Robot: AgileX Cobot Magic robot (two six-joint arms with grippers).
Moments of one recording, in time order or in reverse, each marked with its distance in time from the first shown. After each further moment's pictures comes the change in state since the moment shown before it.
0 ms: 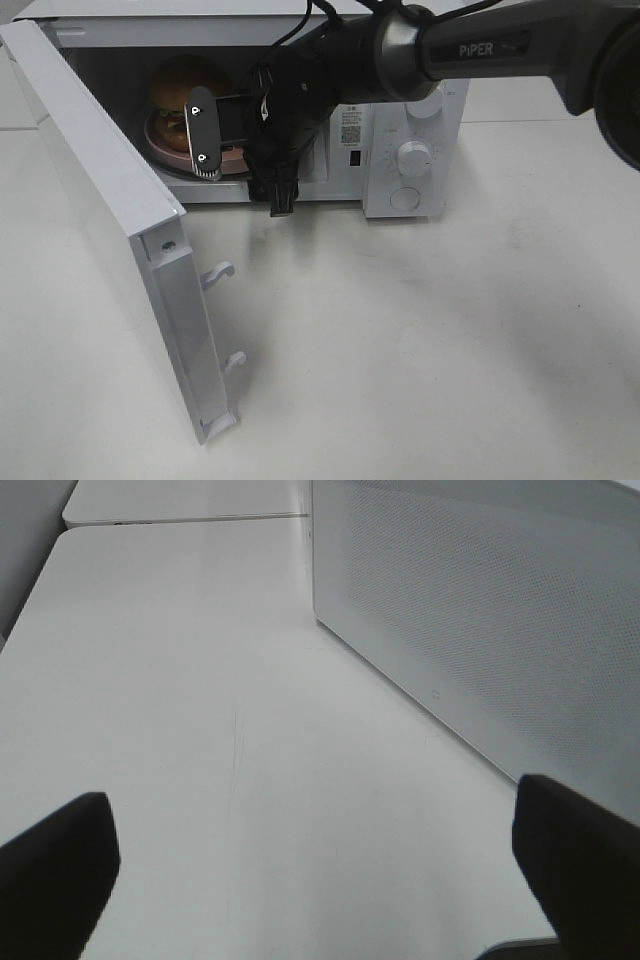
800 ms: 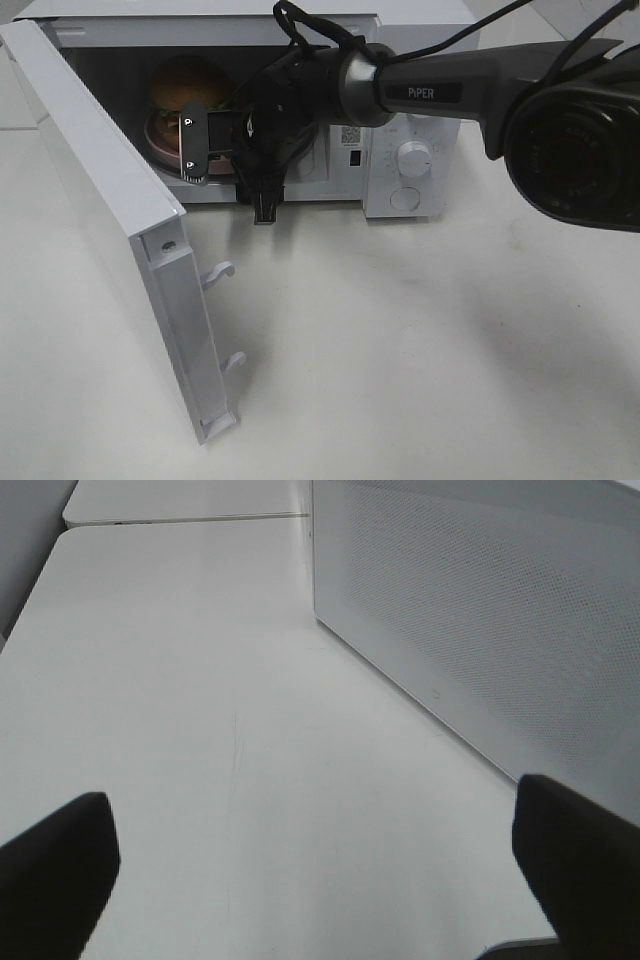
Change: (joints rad) left arm 0.000 0.000 0.000 0.000 0.000 0.000; right arm 0.000 0.169 -0.212 -0.016 0.077 0.100
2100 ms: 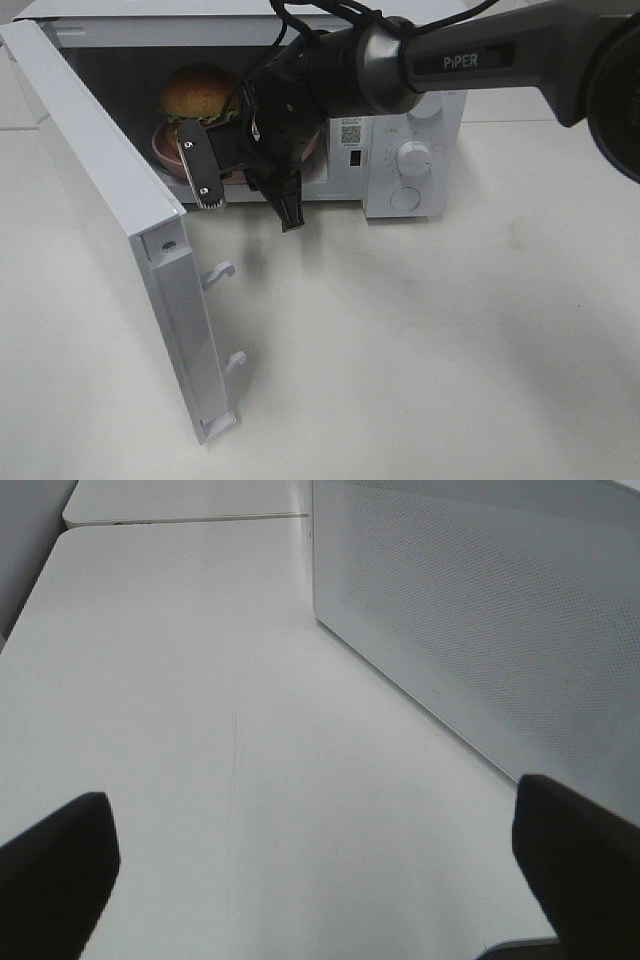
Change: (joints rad) left arm 0.000 0.000 0.000 0.000 0.000 0.000; right arm 0.045 -0.174 0.249 -0.138 -0.011 -0.110
